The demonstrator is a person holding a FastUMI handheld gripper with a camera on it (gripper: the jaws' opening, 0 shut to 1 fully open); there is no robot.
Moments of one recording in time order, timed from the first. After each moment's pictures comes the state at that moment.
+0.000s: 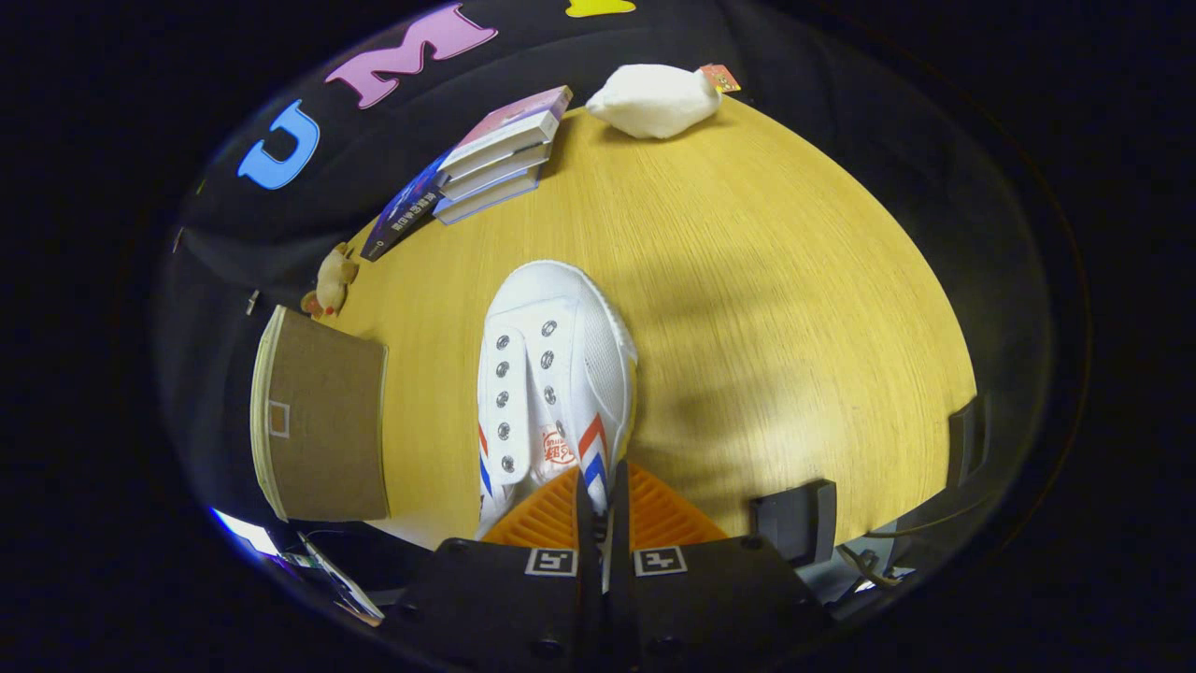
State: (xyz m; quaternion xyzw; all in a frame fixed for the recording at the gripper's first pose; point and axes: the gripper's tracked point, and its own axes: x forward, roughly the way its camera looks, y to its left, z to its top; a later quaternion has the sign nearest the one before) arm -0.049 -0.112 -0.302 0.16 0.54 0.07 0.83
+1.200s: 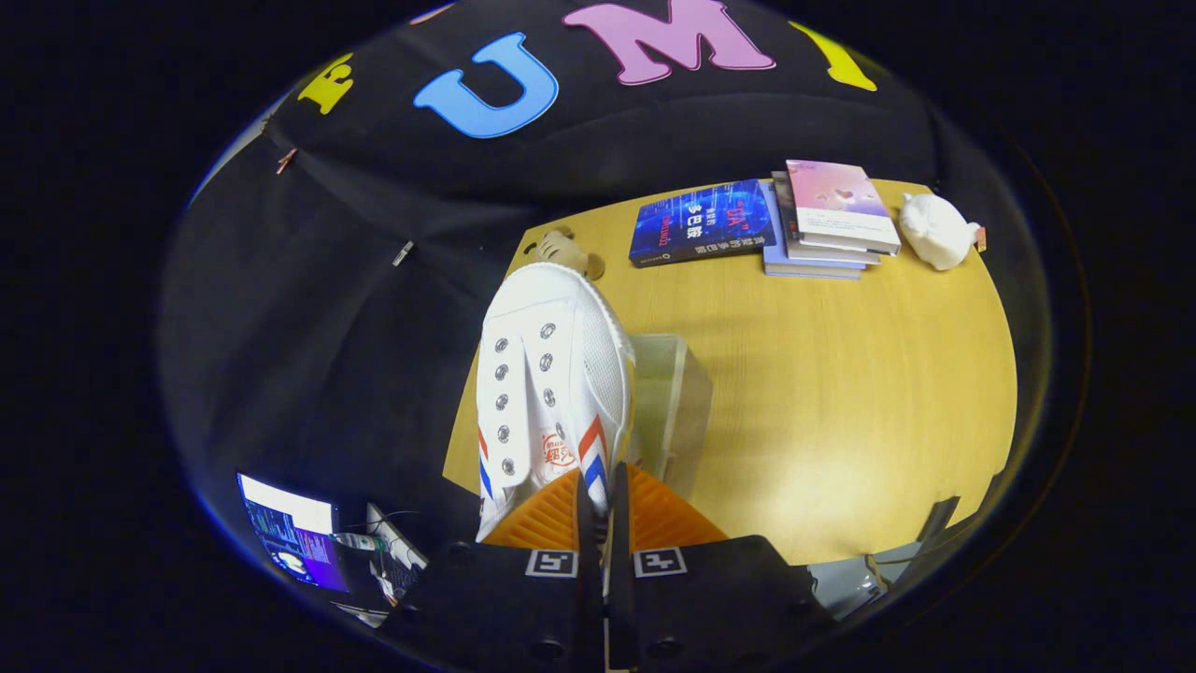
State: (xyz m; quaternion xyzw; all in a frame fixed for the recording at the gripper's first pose) arm -0.035 0.226 -0.112 0.14 0.52 0.24 0.81
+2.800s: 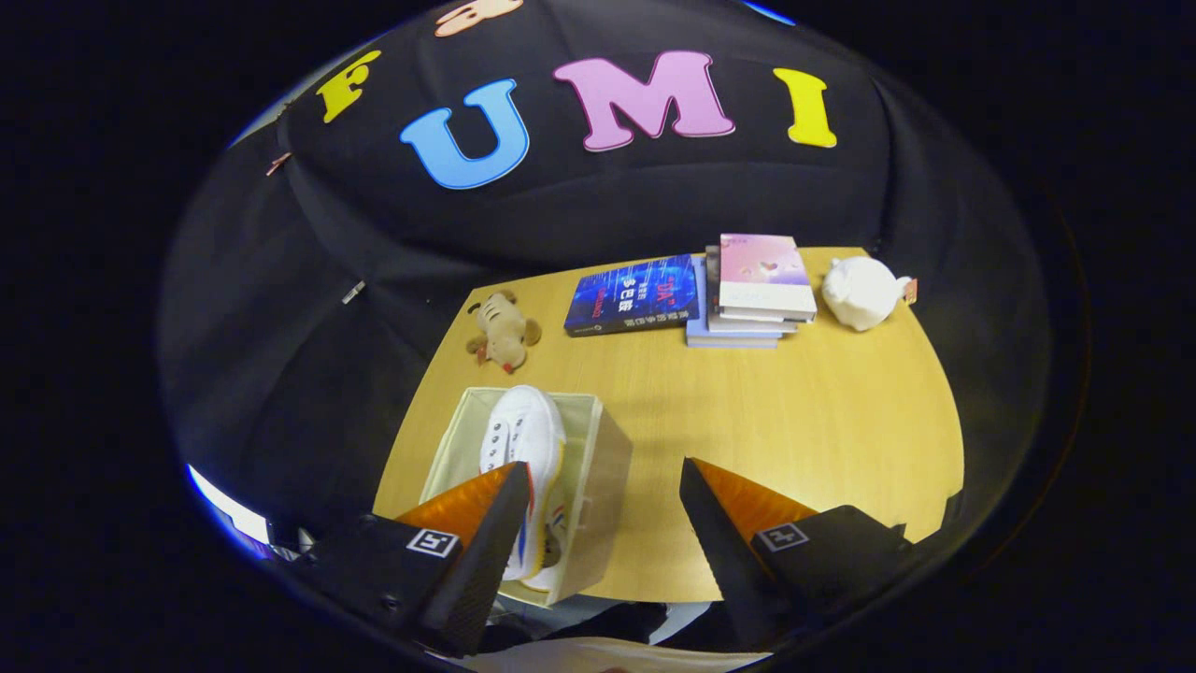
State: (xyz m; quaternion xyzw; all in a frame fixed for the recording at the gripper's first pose) arm -0.007 0.126 -0.085 0.08 0.38 0.15 0.91
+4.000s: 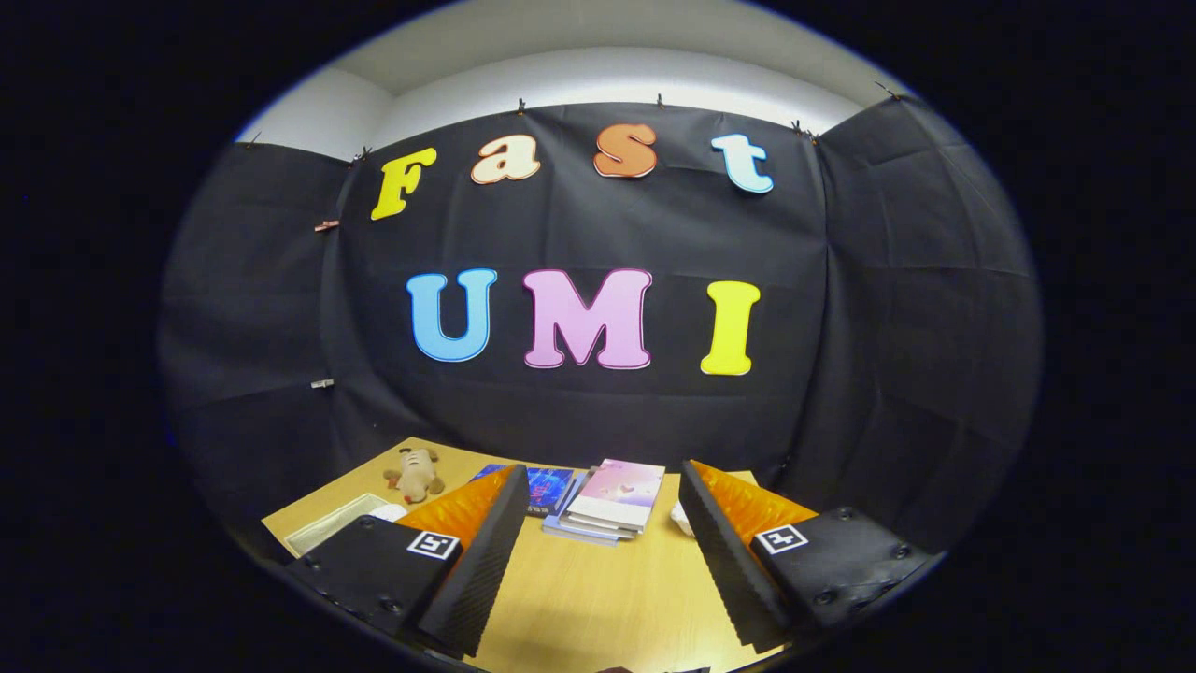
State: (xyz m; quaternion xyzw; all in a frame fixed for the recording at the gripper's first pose) arm 0.021 -0.072 0.071 -0.01 0.04 0.11 0.99
